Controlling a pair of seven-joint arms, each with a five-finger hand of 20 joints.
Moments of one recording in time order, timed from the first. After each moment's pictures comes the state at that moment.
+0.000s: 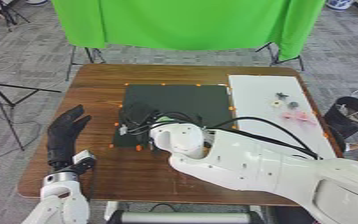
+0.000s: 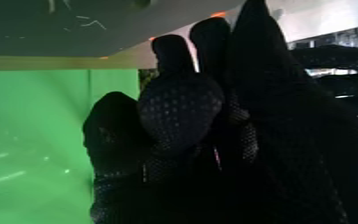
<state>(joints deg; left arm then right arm) 113.0 -59.5 -83.5 -104.1 43.5 23.4 29.8 -39.8 -73.0 7.3 -84.3 -119.6 0.8 18.9</state>
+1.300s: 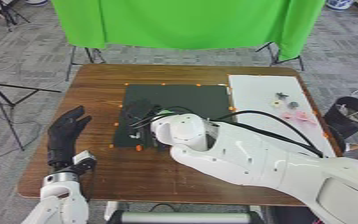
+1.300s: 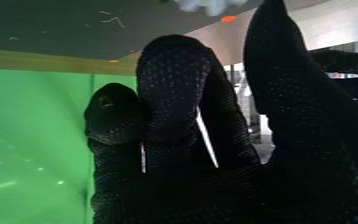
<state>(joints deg) 113.2 -59.5 -83.8 -104.1 43.8 23.1 29.0 -39.7 -72.1 11.3 -86.7 -120.0 -9.5 19.1</state>
